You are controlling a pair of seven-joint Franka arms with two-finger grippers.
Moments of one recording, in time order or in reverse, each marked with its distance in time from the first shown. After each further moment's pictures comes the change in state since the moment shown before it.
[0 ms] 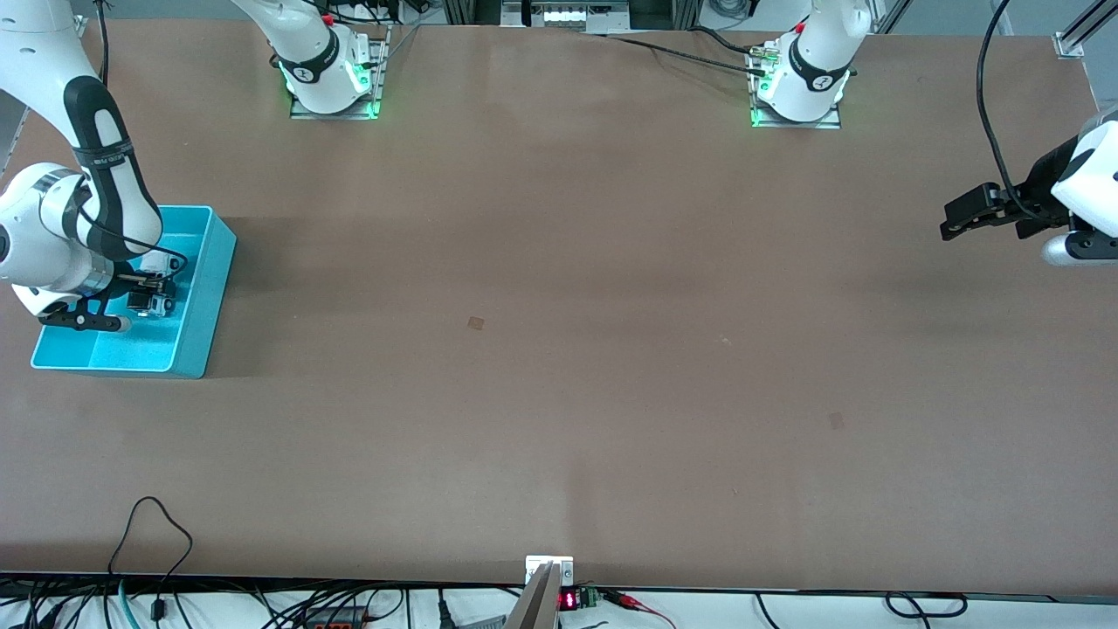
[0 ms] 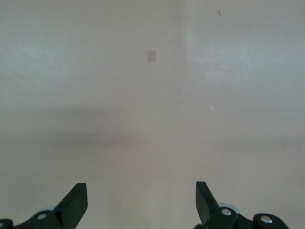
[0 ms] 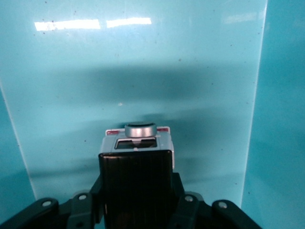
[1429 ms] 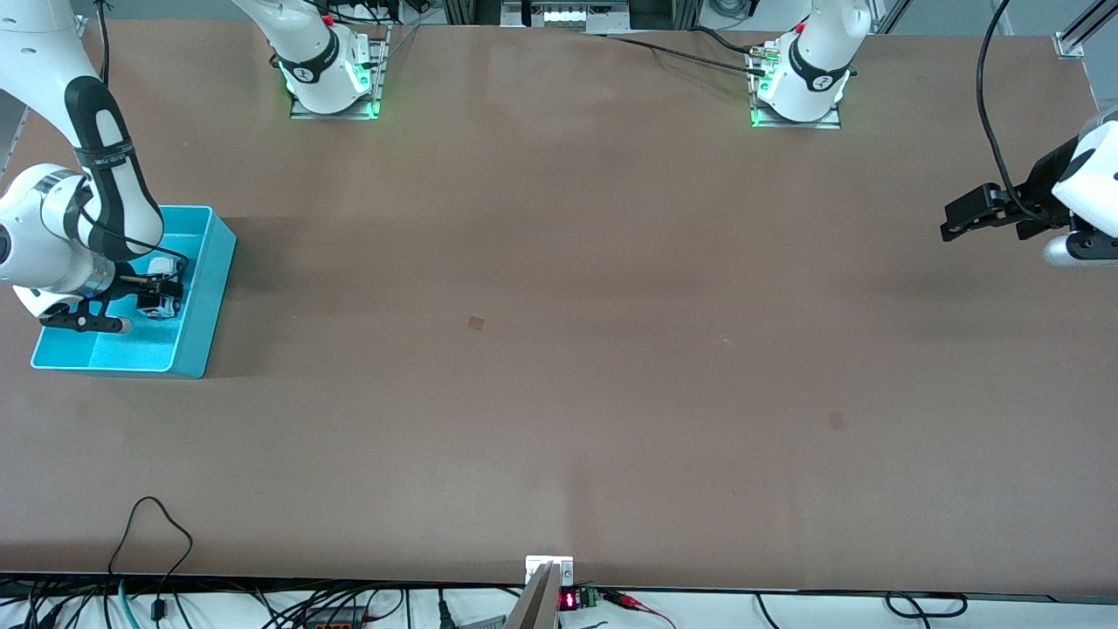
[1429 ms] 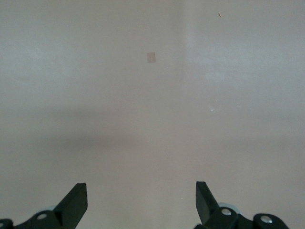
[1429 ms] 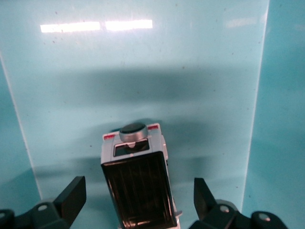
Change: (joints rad) left arm 0.000 0.000 0.000 0.000 0.000 0.006 0.000; right arm 0.000 -0.007 0.010 0.010 0.000 0.002 0.001
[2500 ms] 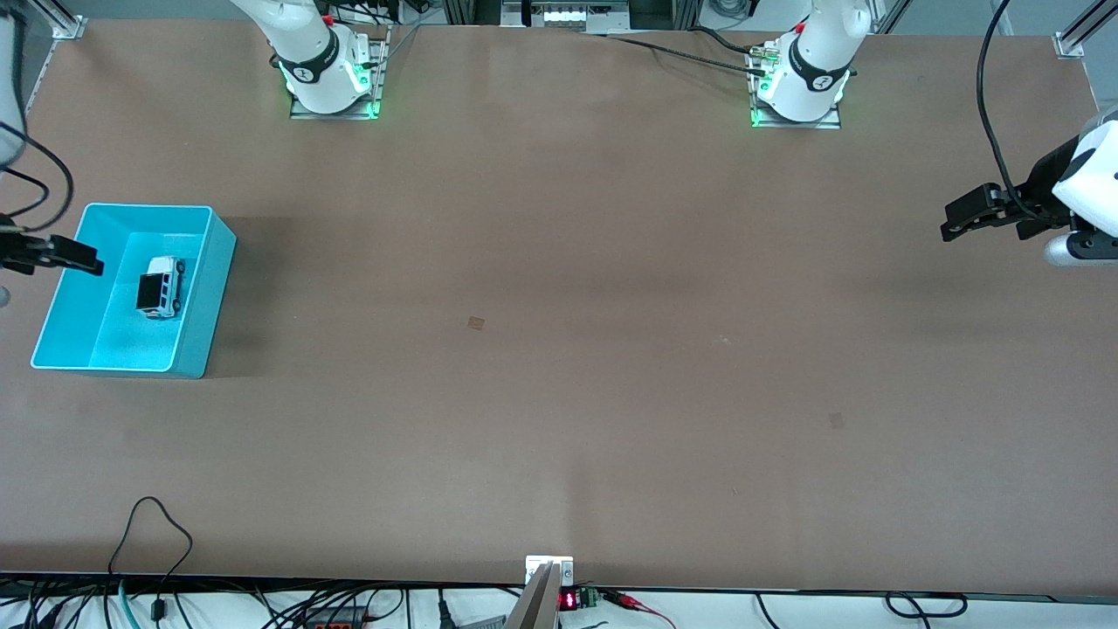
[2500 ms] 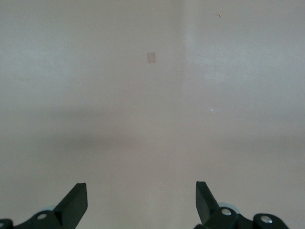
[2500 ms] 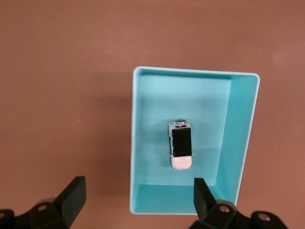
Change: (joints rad) left arm 0.000 0.000 0.000 0.000 0.000 0.000 0.000; right arm 0.066 -0.301 0.094 0.389 0.001 -0.643 0.002
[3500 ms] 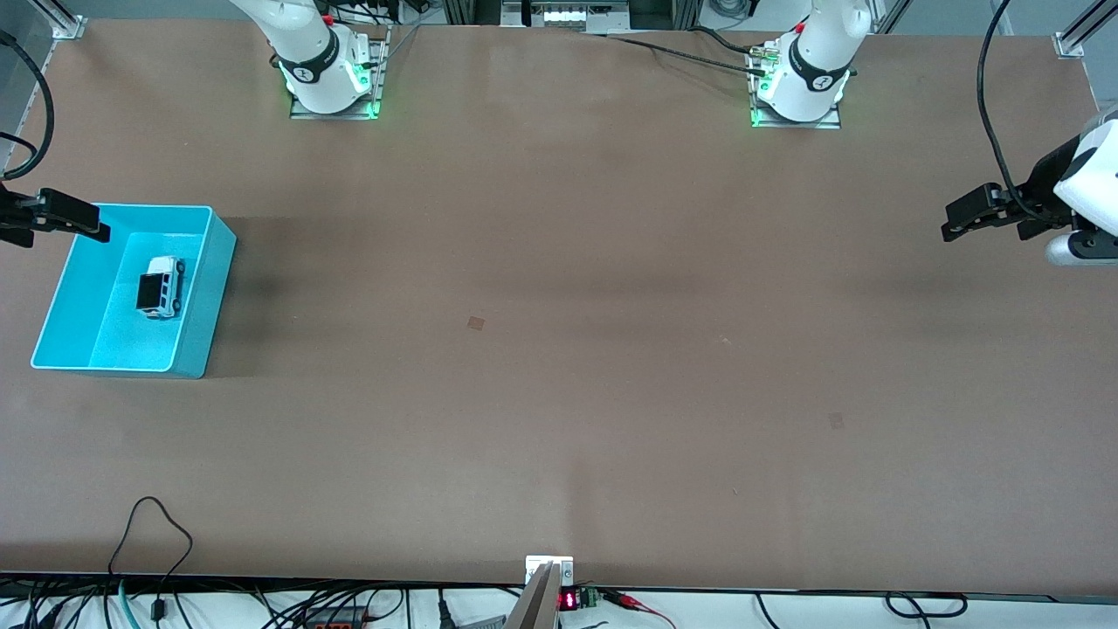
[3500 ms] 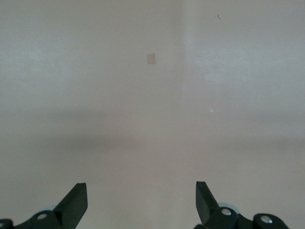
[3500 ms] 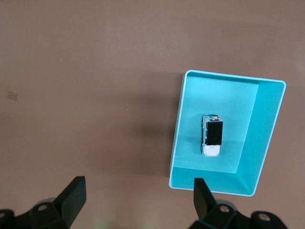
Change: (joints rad) left arm 0.000 -0.001 0.000 0.001 0.000 0.003 0.000; right arm 0.028 -0.007 0.091 0.209 0.043 -0.247 0.066
